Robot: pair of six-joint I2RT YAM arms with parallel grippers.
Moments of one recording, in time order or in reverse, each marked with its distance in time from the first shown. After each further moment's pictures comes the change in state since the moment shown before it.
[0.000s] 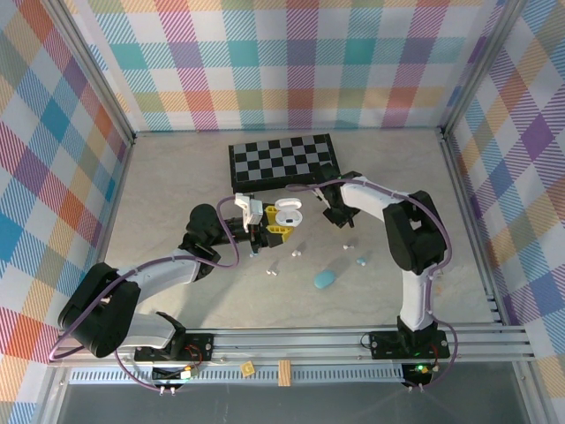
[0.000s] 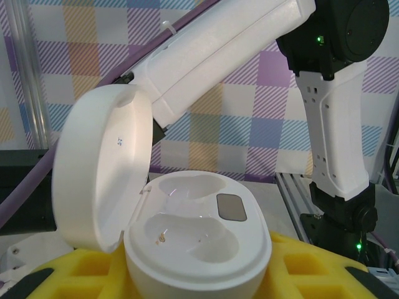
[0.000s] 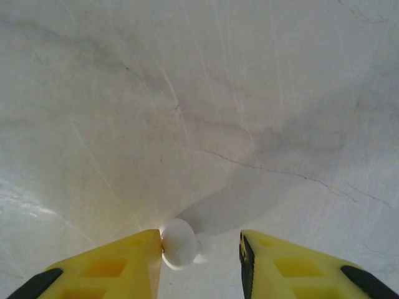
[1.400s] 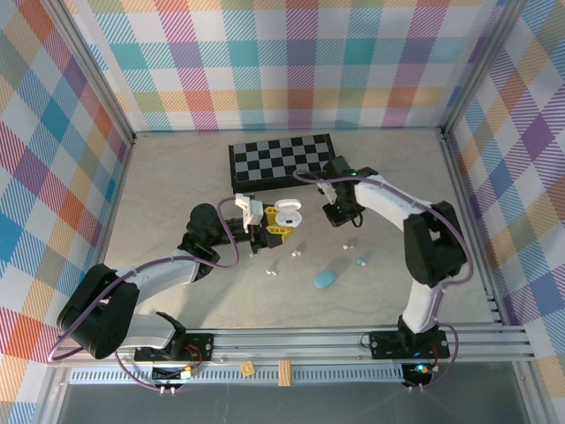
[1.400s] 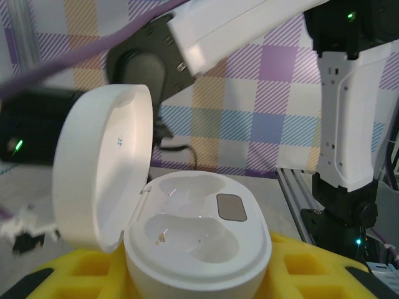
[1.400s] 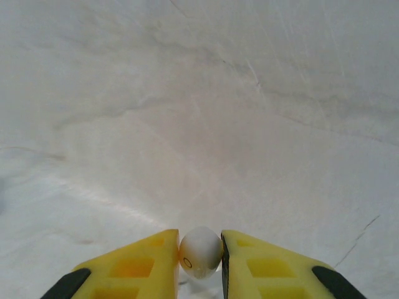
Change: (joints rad) left arm 0.005 -0.009 -0.006 -0.035 -0.003 0.015; right arm -0.062 -0.196 -0.062 -0.038 -0.371 0.171
